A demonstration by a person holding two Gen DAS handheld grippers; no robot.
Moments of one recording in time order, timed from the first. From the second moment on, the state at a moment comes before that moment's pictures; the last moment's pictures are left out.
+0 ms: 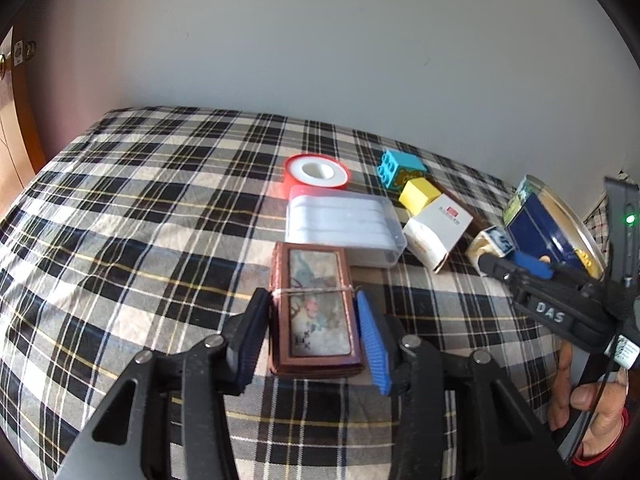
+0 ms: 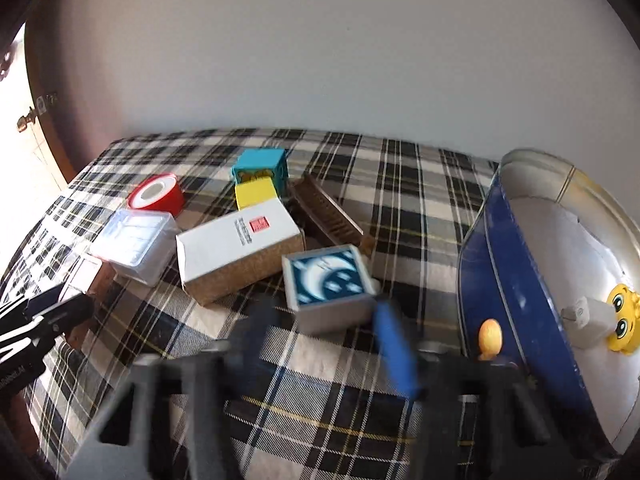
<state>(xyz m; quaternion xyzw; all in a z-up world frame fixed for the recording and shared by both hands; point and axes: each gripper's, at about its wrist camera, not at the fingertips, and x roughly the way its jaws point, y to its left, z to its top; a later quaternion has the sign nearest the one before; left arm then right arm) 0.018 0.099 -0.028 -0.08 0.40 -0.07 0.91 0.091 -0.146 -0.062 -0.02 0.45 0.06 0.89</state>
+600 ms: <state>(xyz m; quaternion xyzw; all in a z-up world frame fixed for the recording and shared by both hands) 0.000 0.100 -0.001 -0.09 0.28 -0.06 0.95 0.027 -0.157 -0.004 0.01 0.28 0.08 0.96</state>
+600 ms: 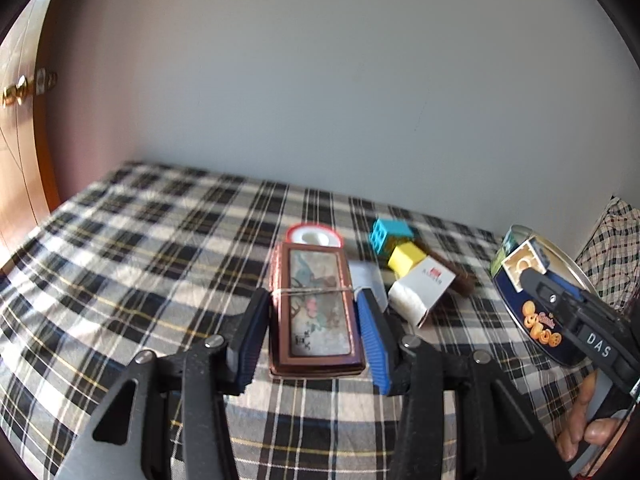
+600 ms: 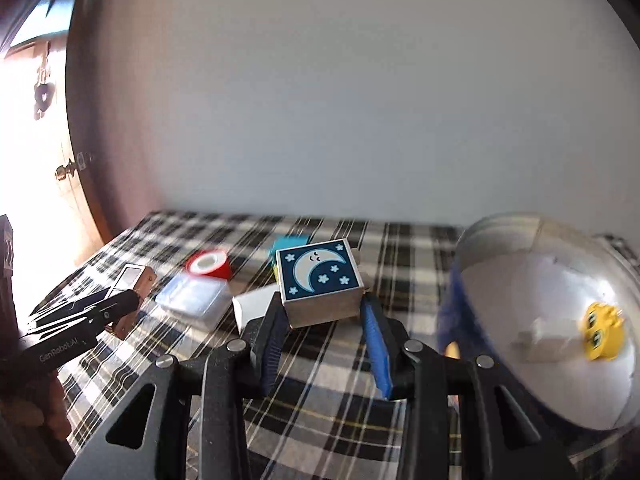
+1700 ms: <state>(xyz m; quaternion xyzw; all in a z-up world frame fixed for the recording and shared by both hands) -0.009 0.018 0.026 -0.02 0.24 -0.07 0.97 0.012 -0.210 0.025 0.04 0.22 0.03 0.97</state>
